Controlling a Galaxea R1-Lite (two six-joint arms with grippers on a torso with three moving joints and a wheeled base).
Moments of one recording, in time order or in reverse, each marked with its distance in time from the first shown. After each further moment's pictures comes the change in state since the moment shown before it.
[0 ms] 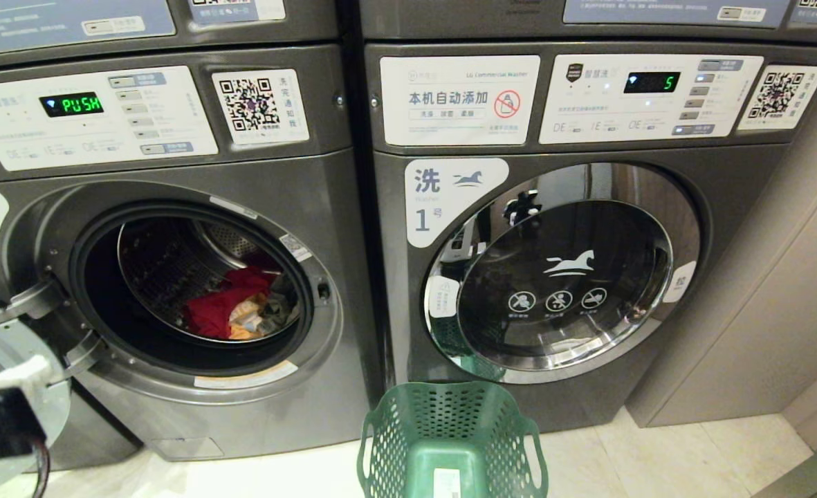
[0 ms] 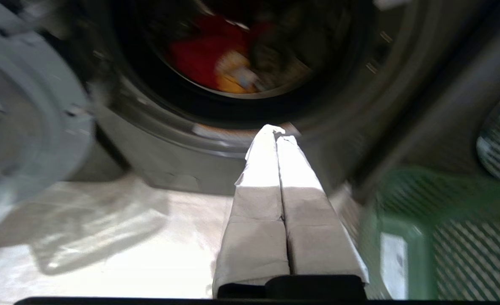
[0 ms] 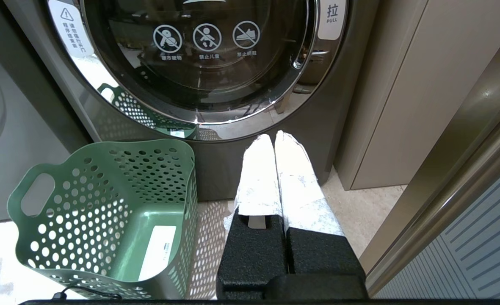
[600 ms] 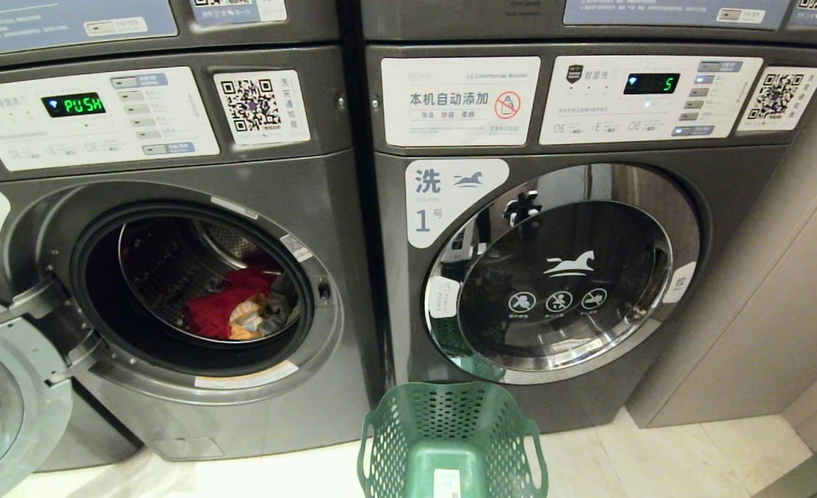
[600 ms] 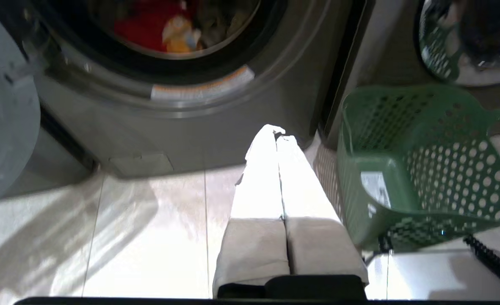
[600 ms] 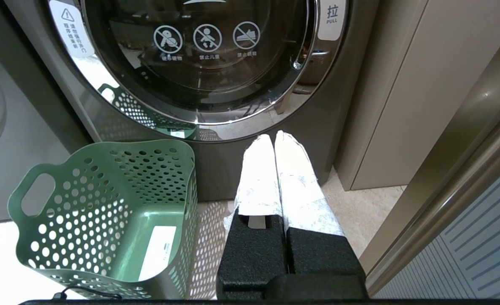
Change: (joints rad) left arm -0.009 -0.701 0.296 0.361 -0.175 0.087; right arm 0.000 0.000 0.000 0.000 -0.001 0.000
